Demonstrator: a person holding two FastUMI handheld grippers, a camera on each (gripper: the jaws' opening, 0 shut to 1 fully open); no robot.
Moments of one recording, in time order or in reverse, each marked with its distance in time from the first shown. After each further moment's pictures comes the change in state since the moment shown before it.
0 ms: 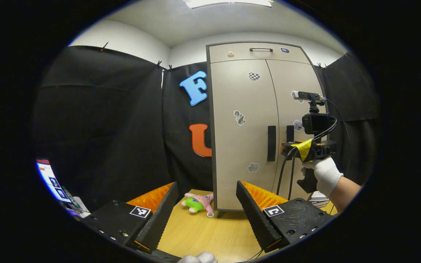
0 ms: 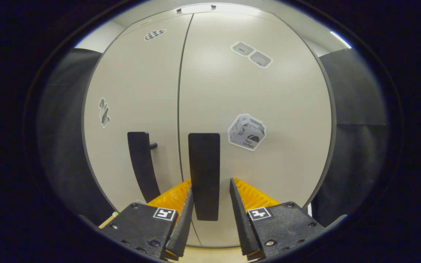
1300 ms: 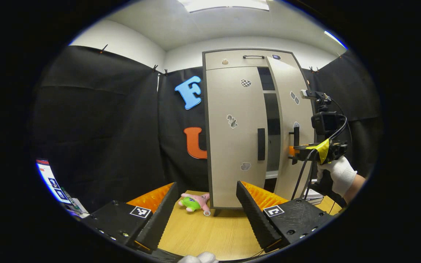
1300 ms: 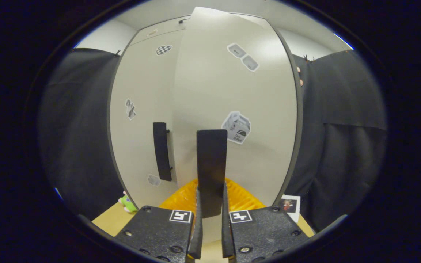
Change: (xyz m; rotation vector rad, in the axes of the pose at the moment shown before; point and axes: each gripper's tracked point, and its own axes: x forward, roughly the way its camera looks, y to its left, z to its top) left arm -0.008 -0.011 0.000 -0.003 -0.040 -0.071; right arm -0.108 -0.037 -0.017 -0.030 0.035 0.047
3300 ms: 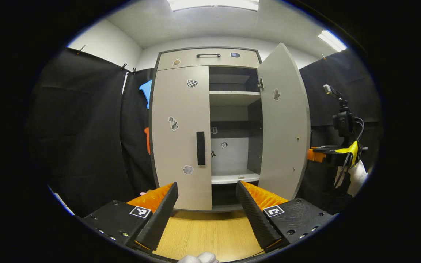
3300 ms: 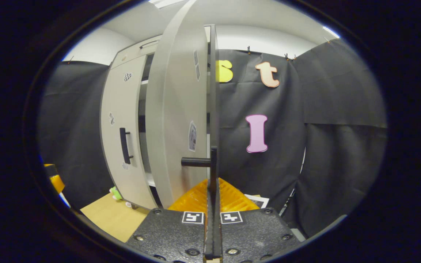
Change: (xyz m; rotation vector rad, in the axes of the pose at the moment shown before) left arm 0.028 -0.156 0.019 -0.023 -0.011 -0.173; right arm -0.090 -0.198 0.001 0.029 -0.034 0.013
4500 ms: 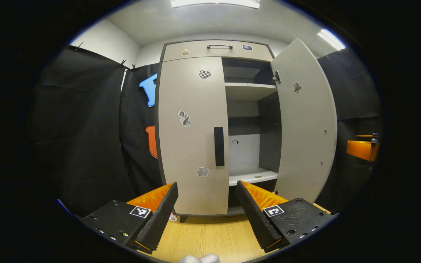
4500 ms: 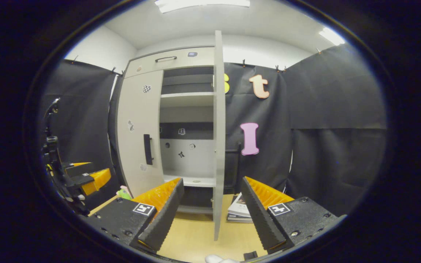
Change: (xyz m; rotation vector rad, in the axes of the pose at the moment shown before) left arm 0.058 0.058 -0.013 0.019 0.012 -0.021; right arm -0.126 0.075 -0.010 -0.002 -0.053 -0.075
